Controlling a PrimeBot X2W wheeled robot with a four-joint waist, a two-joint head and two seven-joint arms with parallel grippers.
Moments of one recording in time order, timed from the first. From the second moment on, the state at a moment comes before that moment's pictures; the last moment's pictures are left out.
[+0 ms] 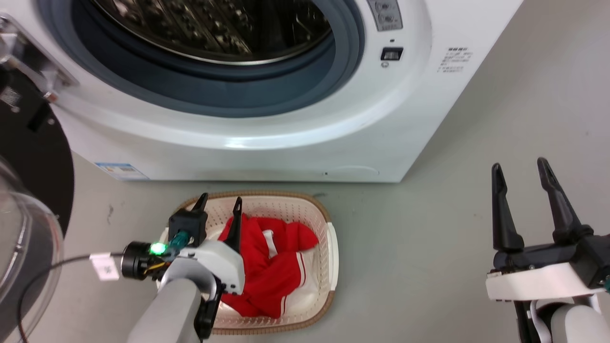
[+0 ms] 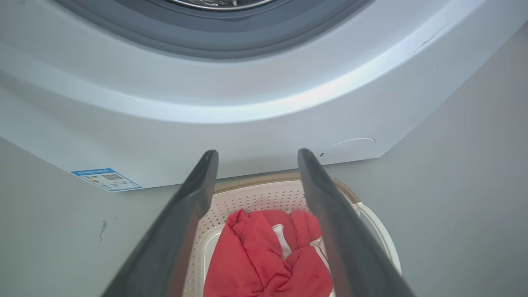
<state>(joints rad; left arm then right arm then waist) -0.47 0.20 -0.44 0.71 -0.38 0.07 -0.26 -0.10 -0.05 -0.04 -0.06 0.04 0.13 -0.26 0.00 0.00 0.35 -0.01</state>
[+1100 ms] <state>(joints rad) 0.04 0.07 -0.06 0.09 -0.06 0.07 -0.26 0.10 -0.05 -0.03 -0.02 0.06 0.13 -0.26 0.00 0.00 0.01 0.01</state>
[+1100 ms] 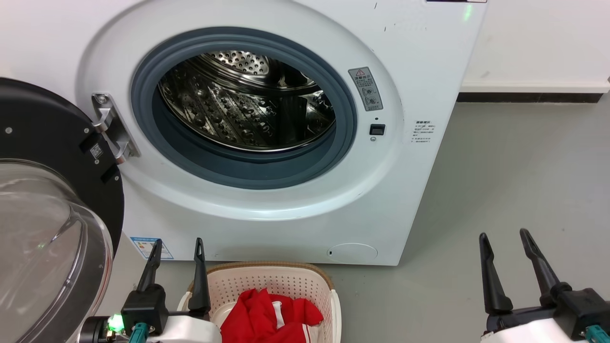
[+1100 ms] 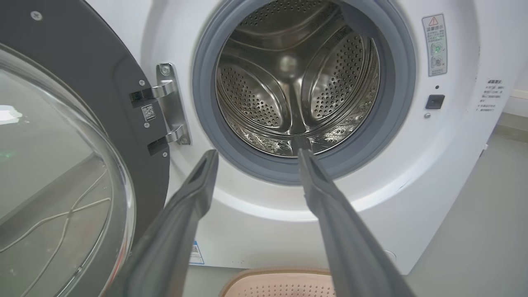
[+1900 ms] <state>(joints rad) 0.08 0.06 -0.02 0.09 -0.03 0.05 -0.26 0.12 -0.05 -0.02 -0.02 0.07 0.13 -0.26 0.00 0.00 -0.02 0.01</state>
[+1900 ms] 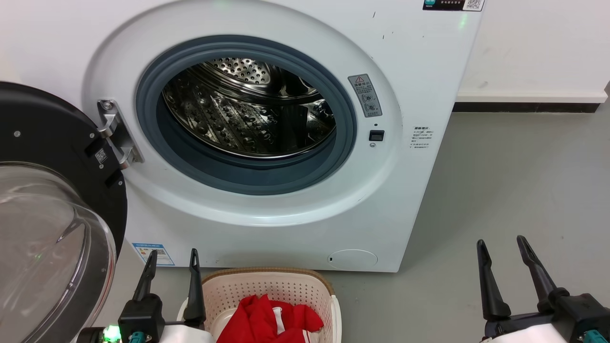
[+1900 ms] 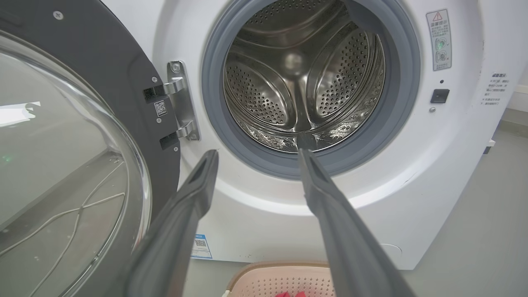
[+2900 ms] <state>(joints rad) 0.05 0.05 0.02 0.18 -0.49 0.00 -0.15 0.09 -0.07 -0.01 0.10 0.54 0.13 -0.18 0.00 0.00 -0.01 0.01</state>
